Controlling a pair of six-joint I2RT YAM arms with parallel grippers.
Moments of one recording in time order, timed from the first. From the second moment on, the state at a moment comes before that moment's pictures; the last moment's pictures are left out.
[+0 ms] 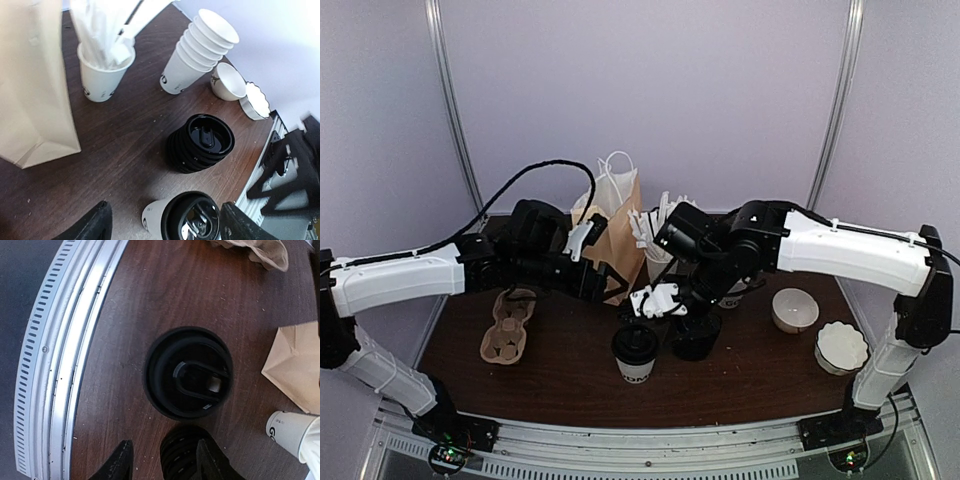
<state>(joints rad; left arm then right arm) -0.86 1.39 1.04 -0.26 0.24 -0.40 1.10 1.69 1.58 -1.02 -0.17 -0.72</state>
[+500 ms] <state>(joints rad) -0.87 1.16 0.74 -0.43 0.25 -0.70 0.84 1.87 1.60 -0.97 -0.61 -0.43</state>
